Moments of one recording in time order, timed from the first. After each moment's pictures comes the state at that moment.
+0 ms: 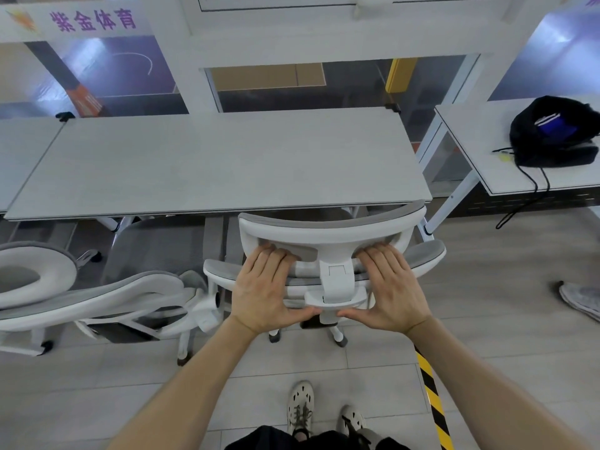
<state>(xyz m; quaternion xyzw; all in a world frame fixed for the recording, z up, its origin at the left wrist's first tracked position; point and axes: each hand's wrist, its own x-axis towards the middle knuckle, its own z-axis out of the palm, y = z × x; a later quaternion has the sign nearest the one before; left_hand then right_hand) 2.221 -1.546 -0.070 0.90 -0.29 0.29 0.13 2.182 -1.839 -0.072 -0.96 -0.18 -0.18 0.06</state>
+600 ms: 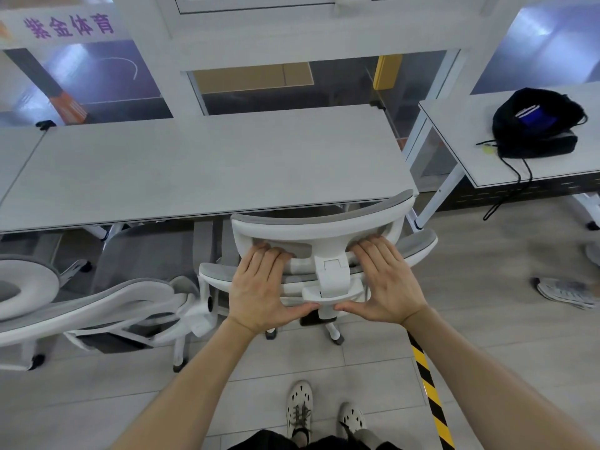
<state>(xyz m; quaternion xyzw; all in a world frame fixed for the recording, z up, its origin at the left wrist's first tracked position) 2.224 -1.562 -0.075 0.90 -0.29 0.28 0.15 2.185 -1.855 -0.066 -0.97 -0.18 -0.16 0.06</state>
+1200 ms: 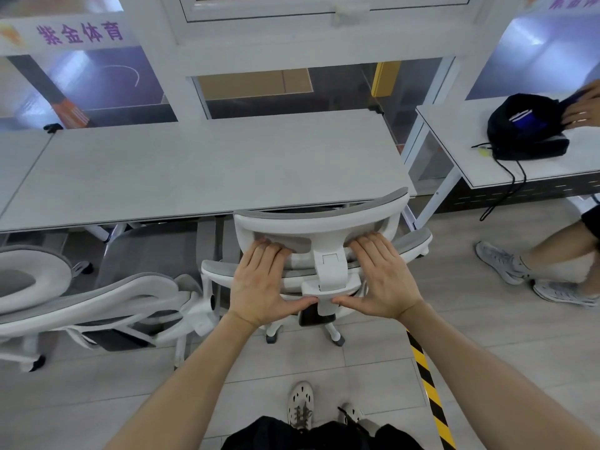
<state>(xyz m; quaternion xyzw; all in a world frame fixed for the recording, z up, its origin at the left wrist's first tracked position) 2.218 -1.551 -0.068 0.91 -0.30 0.25 0.14 2.176 -1.842 -0.058 -0.97 -0.17 -0.14 0.08</state>
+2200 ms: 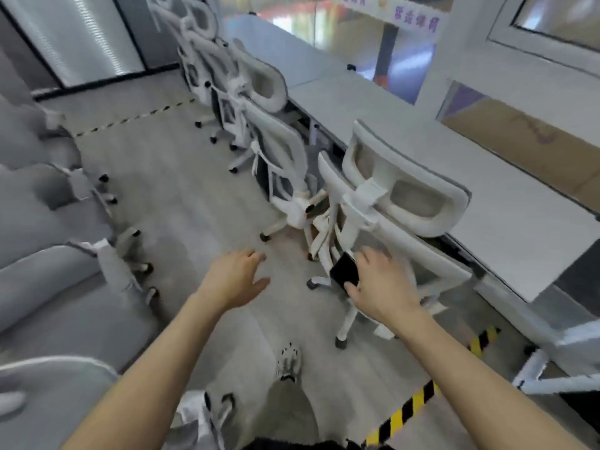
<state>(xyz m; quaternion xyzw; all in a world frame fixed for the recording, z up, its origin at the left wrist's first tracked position) 1.883 -1.719 -0.001 0.94 0.33 -0.08 0.07 2.110 -1.924 0.003 -0.85 -0.53 0.06 -0.01</state>
